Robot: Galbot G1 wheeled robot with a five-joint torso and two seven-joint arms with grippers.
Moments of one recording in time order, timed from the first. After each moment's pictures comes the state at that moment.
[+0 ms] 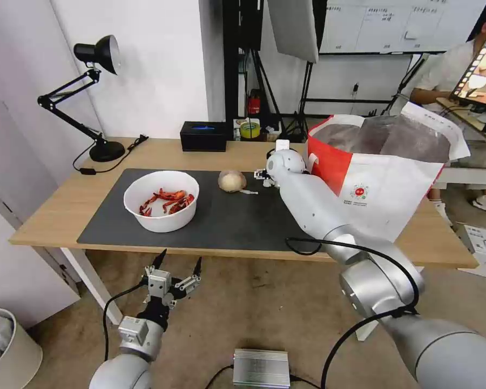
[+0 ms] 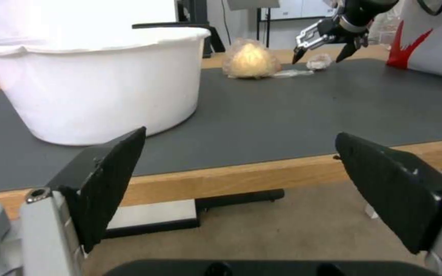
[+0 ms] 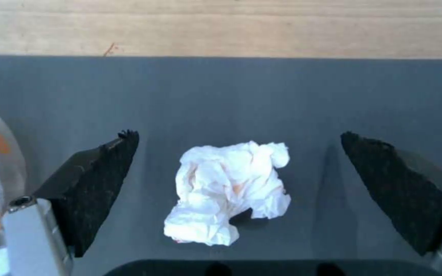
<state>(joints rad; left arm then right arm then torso) 1.58 -1.19 -0.38 -2.06 -0.20 -0.07 -0.09 -0.03 1.57 0.00 0.63 0.72 -0.72 0.42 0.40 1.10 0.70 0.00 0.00</state>
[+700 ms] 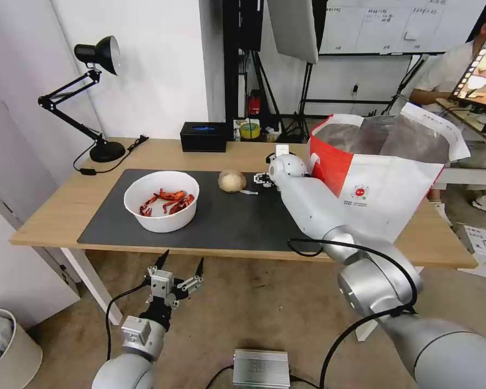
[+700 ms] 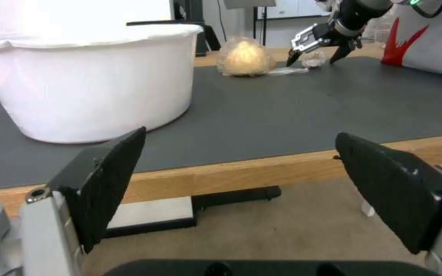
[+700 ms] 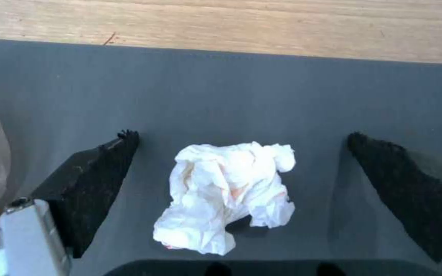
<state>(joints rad) 1.57 -1.19 -0.37 -2.05 -0.20 -0.07 -0.09 -0.03 1.57 0.02 0.58 0.62 -0.72 0.30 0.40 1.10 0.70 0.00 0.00</state>
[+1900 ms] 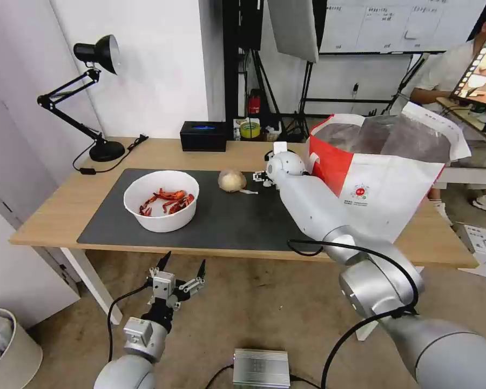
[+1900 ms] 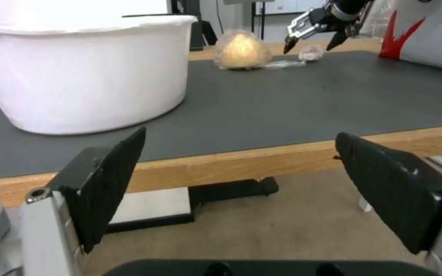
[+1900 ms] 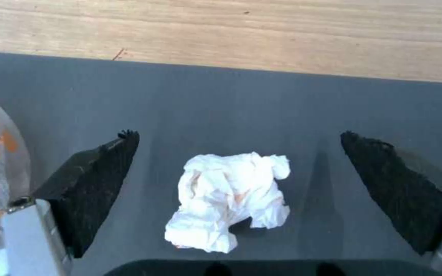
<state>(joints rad) 1.57 -1.19 -0.35 -2.04 -0.20 -0.07 -0.09 -0.03 1.56 -0.02 0.64 0.67 -0.72 0.37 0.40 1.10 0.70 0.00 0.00</state>
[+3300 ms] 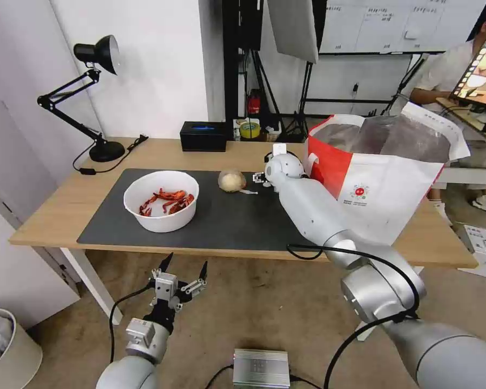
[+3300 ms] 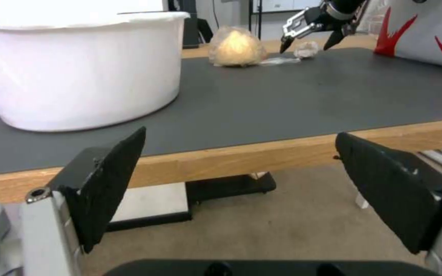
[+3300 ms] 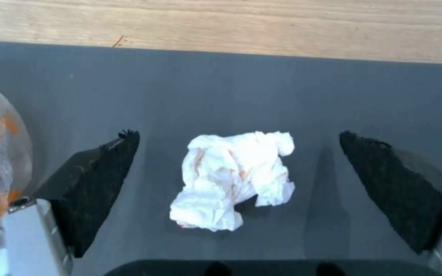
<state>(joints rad) 1.57 -1.19 -0.35 -2.04 -0.19 -0.07 -0.09 -0.06 1.55 -0.04 0.70 0.73 -0.72 0.43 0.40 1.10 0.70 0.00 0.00</state>
